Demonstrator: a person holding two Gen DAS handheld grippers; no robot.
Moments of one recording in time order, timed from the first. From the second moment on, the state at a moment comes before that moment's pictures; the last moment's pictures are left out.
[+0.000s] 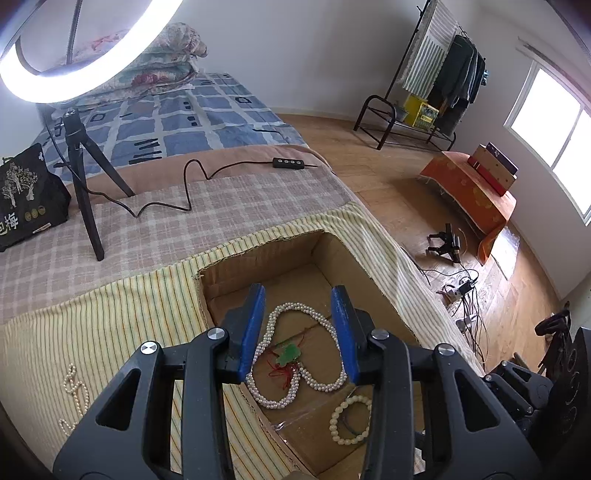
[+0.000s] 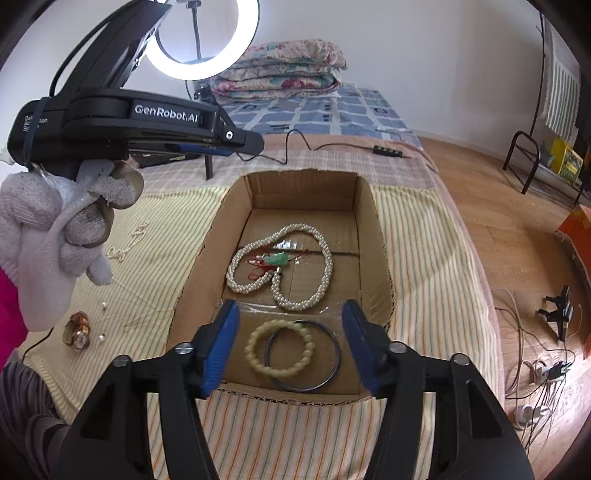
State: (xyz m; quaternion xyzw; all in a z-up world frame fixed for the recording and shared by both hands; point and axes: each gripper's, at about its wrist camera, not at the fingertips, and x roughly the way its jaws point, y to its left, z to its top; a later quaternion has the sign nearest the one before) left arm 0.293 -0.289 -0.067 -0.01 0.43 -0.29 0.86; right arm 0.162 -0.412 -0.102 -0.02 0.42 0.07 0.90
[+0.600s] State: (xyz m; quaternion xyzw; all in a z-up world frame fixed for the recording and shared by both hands) left arm 0.278 -0.240 -0.040 -0.01 0.41 -0.27 0.87; right arm 0.149 -0.392 -0.078 -0.02 0.42 0.07 0.91
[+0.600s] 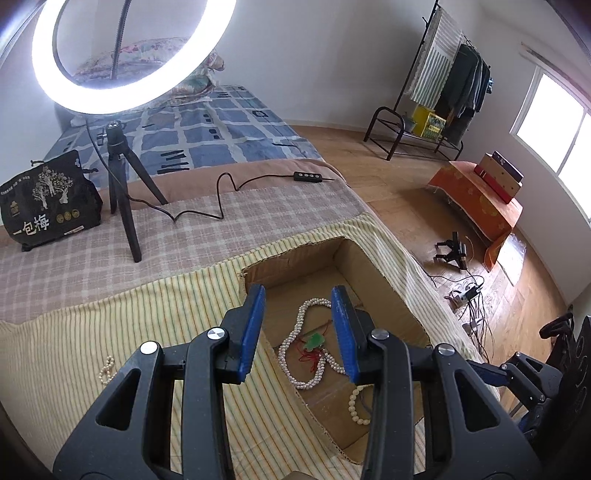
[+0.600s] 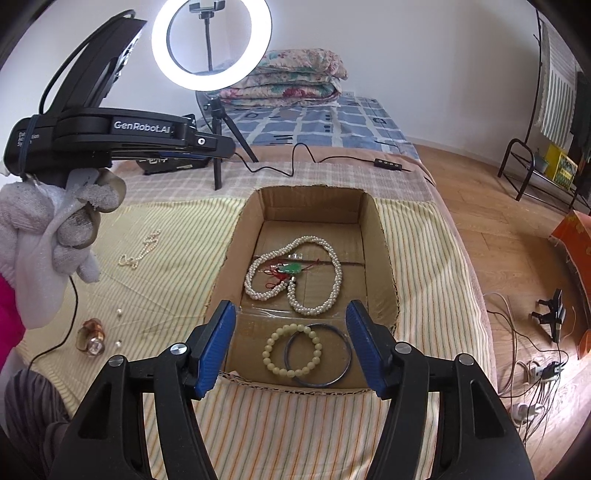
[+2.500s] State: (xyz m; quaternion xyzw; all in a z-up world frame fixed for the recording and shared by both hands) left arm 0.119 0.007 -0.140 -0.01 0.51 -0.20 0.84; right arm 0.185 -0.183 -0.152 -0.11 0.52 0.31 0.79
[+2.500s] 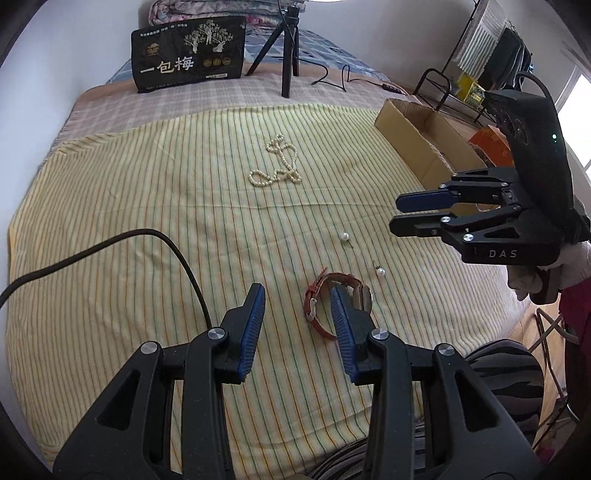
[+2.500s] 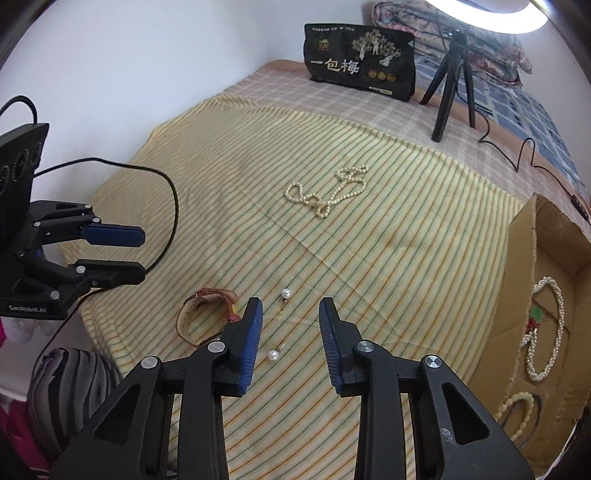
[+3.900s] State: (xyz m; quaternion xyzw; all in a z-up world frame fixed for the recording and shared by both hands) left arm 0.143 -0.018 -0.200 0.00 0.56 -0.22 0.80; right arm 0.197 -0.147 -0.201 -0.19 0.53 0.31 0.76
